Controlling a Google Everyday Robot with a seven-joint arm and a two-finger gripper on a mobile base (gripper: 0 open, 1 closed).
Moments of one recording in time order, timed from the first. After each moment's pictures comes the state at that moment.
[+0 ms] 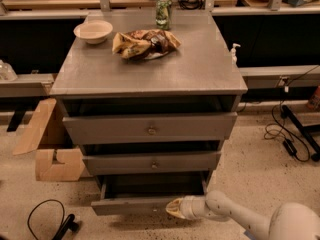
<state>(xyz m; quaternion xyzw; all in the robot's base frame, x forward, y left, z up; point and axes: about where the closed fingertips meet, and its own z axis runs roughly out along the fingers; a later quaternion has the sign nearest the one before) 0.525 -0.061 0.175 -0.55 0.71 0.26 0.35</state>
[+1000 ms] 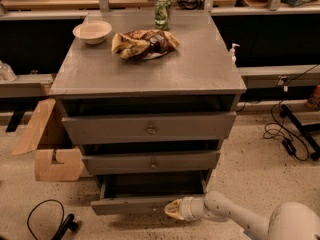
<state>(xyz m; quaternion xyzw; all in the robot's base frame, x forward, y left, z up) 0.521 -0.056 0.173 -0.55 0.71 0.26 0.35</state>
